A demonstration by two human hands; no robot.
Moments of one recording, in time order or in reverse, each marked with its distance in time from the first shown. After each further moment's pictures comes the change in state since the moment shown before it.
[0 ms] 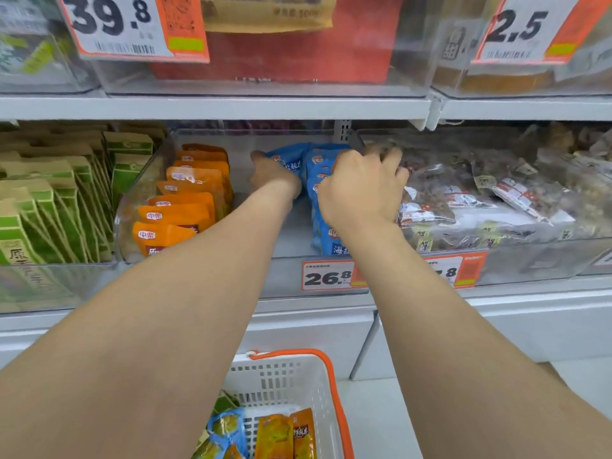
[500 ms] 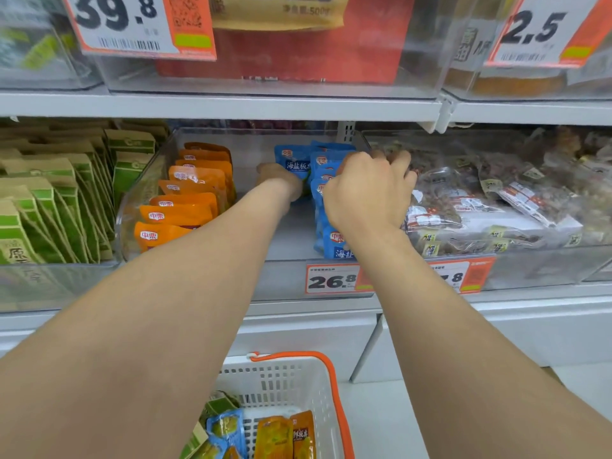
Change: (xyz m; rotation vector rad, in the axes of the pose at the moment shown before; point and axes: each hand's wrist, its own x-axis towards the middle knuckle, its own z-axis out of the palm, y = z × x) left_hand 0.032 -0.011 0.013 0.144 -0.204 -0.002; right_hand 0.000 0.002 0.006 0.026 0.050 0.010
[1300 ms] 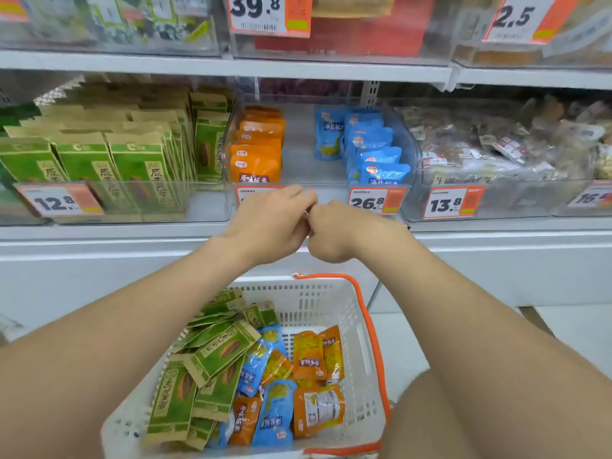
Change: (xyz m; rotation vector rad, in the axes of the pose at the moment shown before) left_hand -0.227 -0.141 -0.145 0.650 0.066 1.207; right_hand -0.158 -0.060 -0.062 -0.138 -0.791 -0.473
